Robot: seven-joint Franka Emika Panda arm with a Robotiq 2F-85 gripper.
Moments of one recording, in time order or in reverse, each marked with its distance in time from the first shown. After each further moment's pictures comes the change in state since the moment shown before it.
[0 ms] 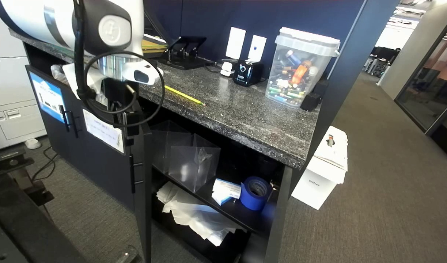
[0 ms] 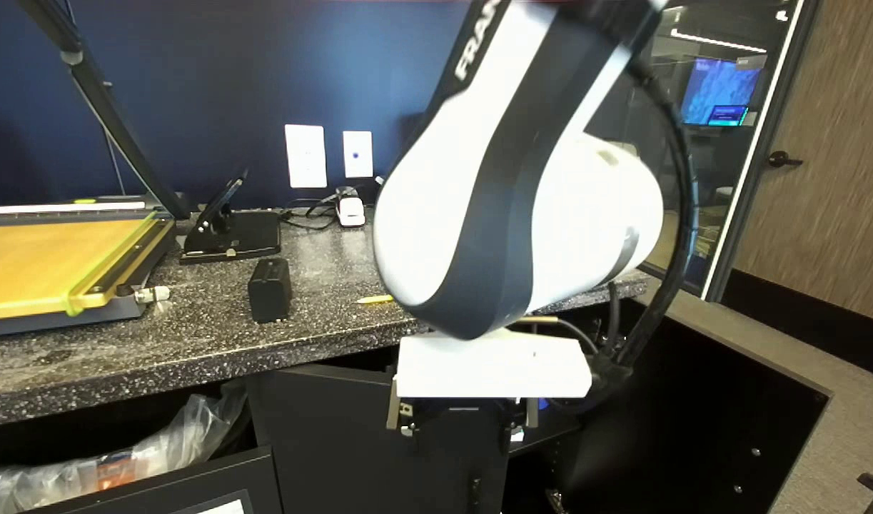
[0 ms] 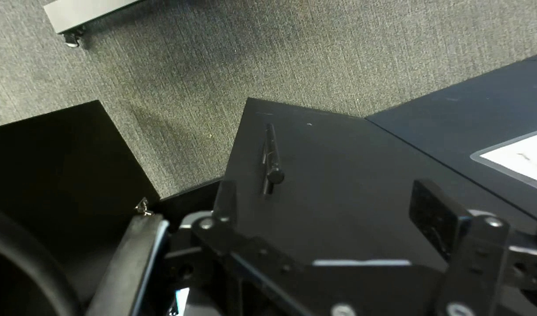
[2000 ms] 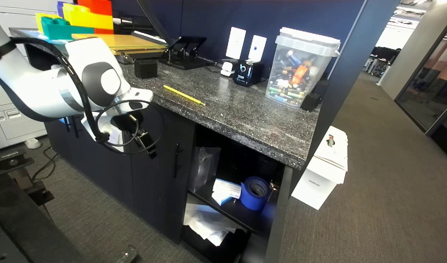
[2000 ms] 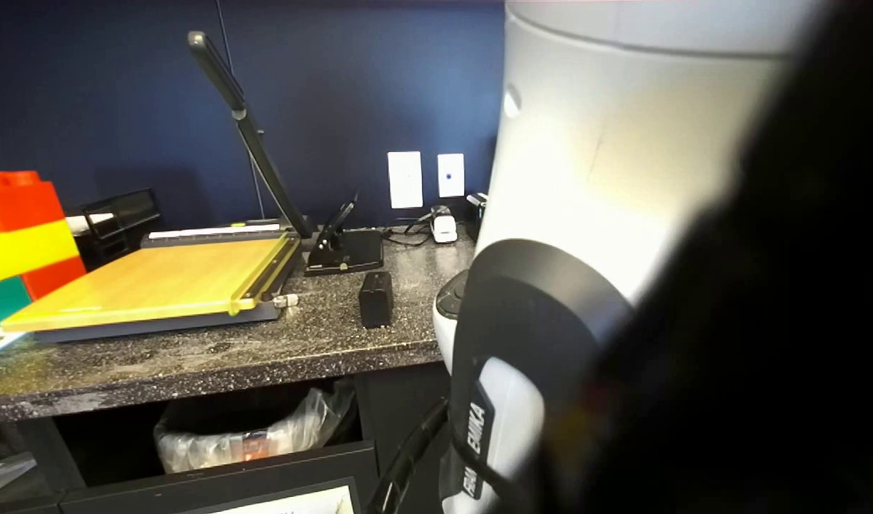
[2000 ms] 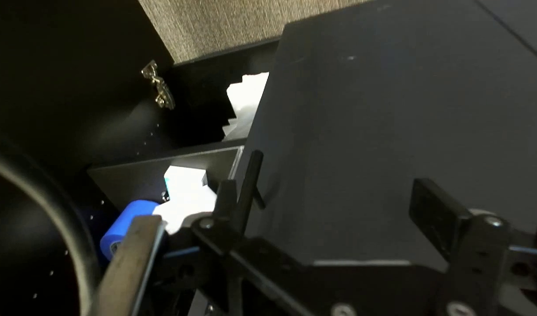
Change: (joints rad) arm 0.474 0.428 -0.446 0.282 -0.031 0.269 0.255
